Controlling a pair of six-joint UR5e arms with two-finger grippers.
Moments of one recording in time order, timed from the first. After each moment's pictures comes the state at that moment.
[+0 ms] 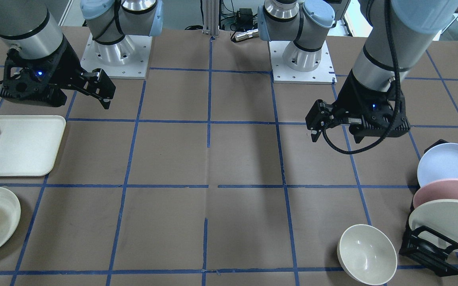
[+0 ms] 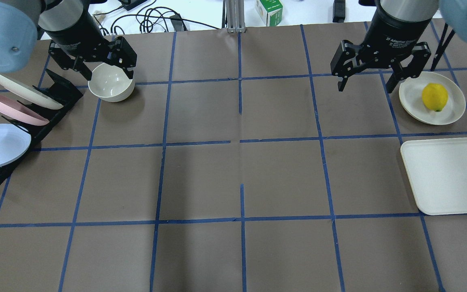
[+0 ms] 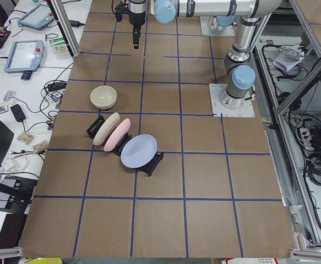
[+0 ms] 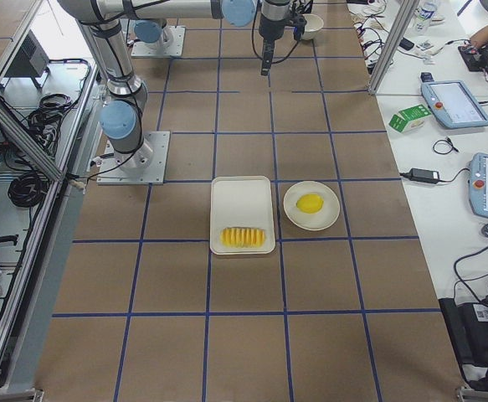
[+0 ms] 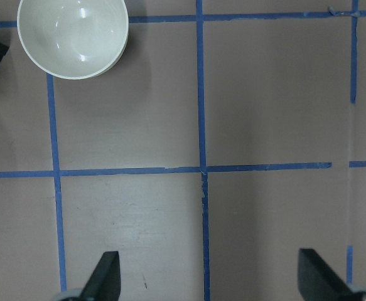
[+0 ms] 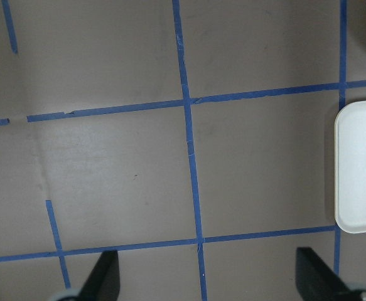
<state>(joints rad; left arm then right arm) -1.52 -1.73 -1.49 -1.41 1.57 0.10 1.54 -1.50 1.48 -1.46 -1.55 0.06</state>
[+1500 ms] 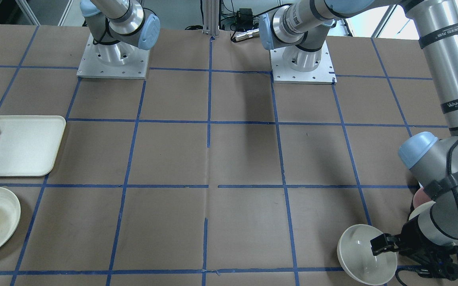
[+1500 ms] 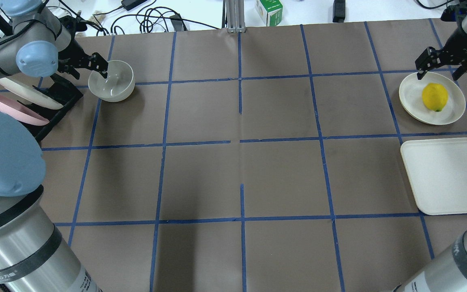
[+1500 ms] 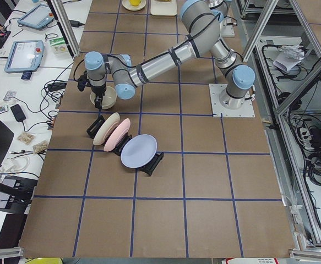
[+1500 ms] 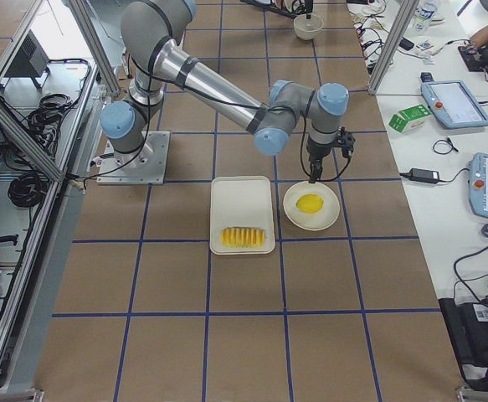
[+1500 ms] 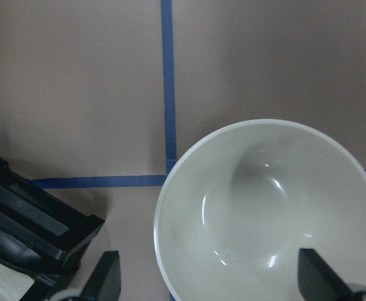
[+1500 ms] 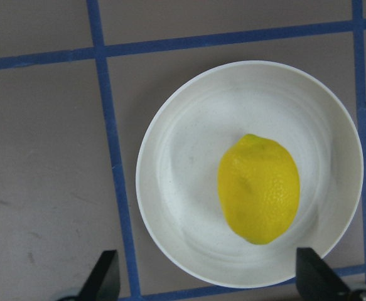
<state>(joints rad) -1.26 -2.27 -1.31 -1.04 1.51 0.33 1.12 -1.09 1.47 -2.01 -1.60 -0.35</state>
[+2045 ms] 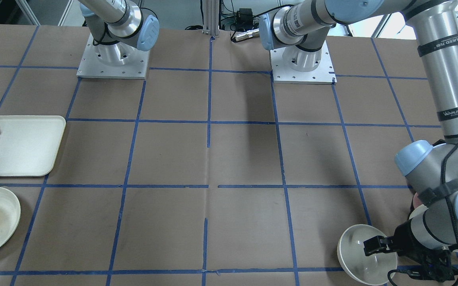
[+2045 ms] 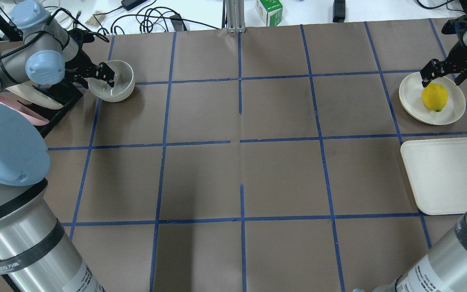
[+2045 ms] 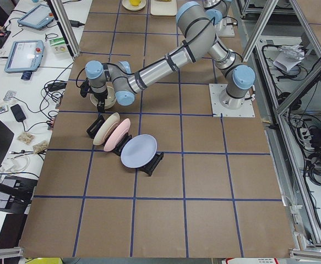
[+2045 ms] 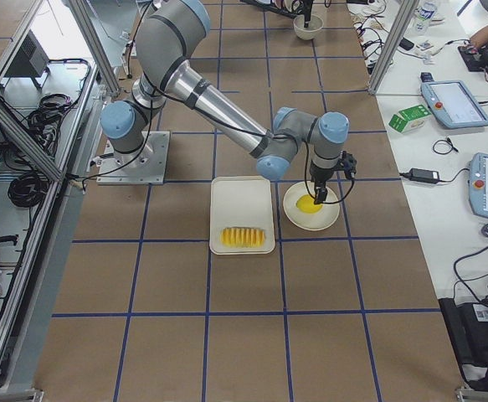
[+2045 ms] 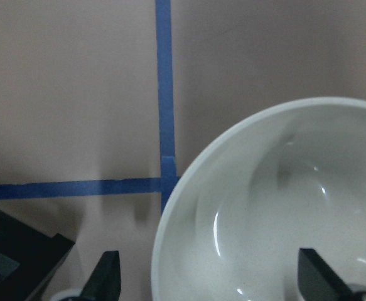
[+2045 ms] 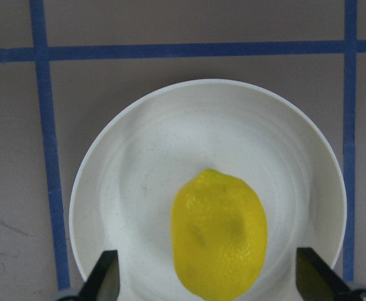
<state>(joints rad) -1.25 -2.31 -1.31 -1.04 1.49 0.35 1.08 -1.00 1.47 -2.12 -1.61 -0.48</state>
